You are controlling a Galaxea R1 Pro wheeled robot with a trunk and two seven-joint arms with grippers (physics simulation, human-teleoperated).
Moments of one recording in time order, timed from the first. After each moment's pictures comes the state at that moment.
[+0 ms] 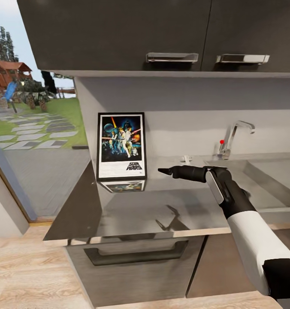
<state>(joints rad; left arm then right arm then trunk) 0.04 0.07 0.26 -0.75 0.00 -0.01 -0.01 -0.99 -0.09 0.11 -0.96 -0.26 0.71 0.74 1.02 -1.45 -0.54</state>
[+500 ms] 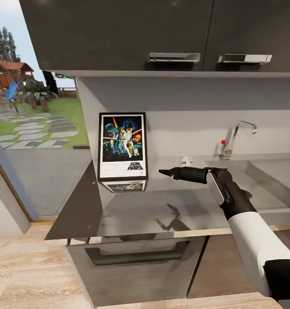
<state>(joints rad) 0.04 0.08 0.27 -0.75 0.00 -0.01 -0.01 -0.99 -0.10 0.11 -0.95 -0.26 0.71 0.74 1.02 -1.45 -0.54</state>
